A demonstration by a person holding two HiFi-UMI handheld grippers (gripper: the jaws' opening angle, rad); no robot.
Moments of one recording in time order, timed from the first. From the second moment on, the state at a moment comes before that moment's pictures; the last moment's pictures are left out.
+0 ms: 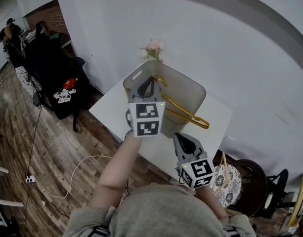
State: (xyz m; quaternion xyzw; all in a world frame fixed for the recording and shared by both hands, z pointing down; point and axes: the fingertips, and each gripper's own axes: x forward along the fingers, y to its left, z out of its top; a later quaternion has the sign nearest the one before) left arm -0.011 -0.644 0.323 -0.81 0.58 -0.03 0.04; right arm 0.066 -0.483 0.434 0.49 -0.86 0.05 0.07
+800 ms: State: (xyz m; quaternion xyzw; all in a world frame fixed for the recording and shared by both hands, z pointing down) left arm -0.061 -0.641 0.401 -0.78 0.62 -0.08 -0.02; right arm 0.056 -0.485 0.442 0.48 -0.87 0.06 0.07
